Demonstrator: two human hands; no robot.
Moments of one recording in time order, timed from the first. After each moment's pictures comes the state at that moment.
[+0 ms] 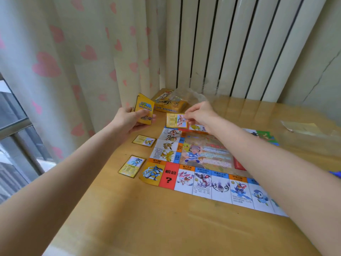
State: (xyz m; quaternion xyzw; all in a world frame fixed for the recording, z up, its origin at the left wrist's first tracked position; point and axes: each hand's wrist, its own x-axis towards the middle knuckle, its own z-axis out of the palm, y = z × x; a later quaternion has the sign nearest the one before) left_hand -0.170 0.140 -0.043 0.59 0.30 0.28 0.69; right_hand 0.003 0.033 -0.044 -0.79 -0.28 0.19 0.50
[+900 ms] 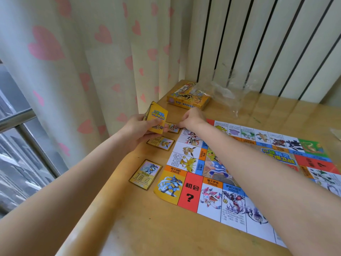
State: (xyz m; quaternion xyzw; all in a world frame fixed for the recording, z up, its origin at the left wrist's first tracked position) left_hand -0.162 0.183 -0.089 0.57 0.34 0.24 0.71; right_hand 0.003 0.135 -0.097 -0.88 -0.35 0.15 0.29
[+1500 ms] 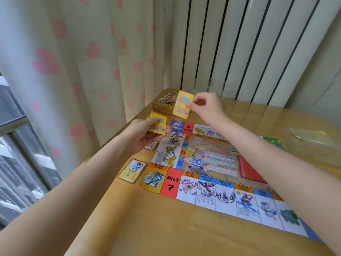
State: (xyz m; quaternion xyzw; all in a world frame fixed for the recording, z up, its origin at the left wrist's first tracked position) left_hand -0.155 0.129 -0.059 0.50 0.27 0.19 0.80; right_hand 0.002 0.027 -0.027 -0.77 -0.47 -0.02 0.43
